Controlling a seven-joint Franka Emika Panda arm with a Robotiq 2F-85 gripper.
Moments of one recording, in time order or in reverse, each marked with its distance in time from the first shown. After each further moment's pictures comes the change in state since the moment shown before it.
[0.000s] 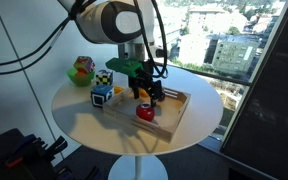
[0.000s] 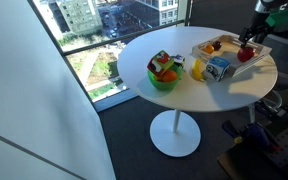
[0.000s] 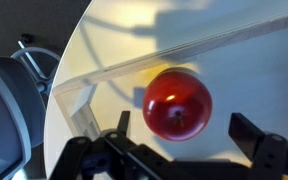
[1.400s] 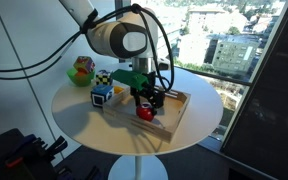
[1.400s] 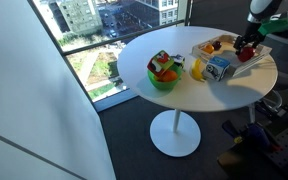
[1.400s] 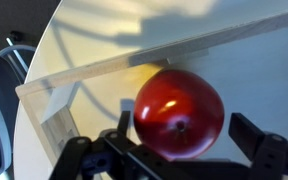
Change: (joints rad) arm 0.003 0.127 0.000 0.052 0.050 0.048 -0.072
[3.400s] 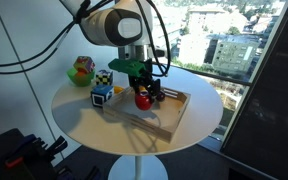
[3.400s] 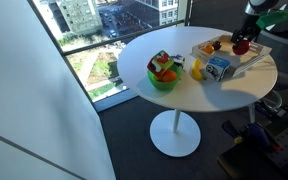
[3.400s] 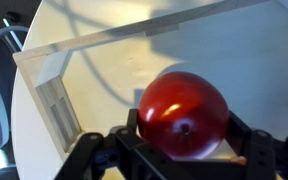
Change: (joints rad) arm 0.045 -0.066 0.001 -0.002 0.000 -0.003 0.000
